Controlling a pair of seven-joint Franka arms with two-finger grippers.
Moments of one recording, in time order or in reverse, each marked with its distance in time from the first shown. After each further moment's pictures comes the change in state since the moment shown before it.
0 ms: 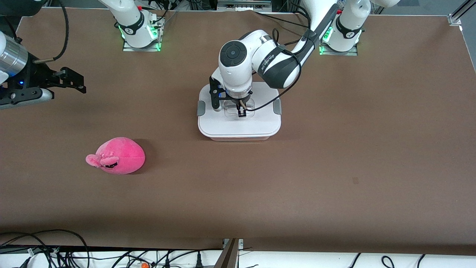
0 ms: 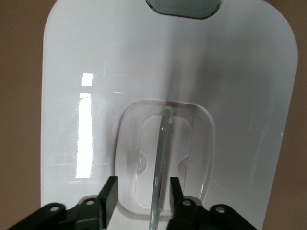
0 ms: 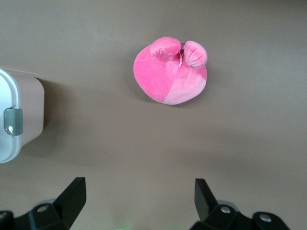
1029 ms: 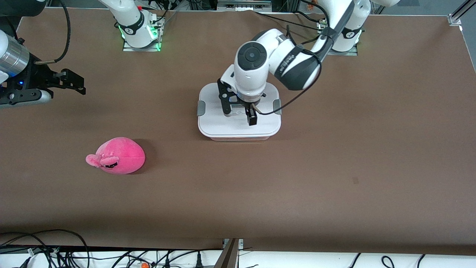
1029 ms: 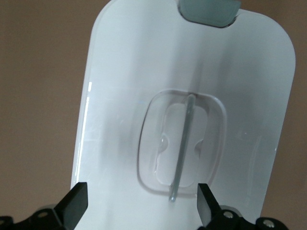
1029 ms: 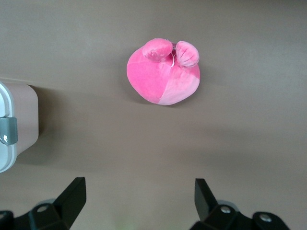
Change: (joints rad) left arm 0.046 -0.039 -0.003 -0.001 -0.041 0.003 0.009; right arm -0.001 -0.002 0.024 0.001 -0.039 0.010 0.065
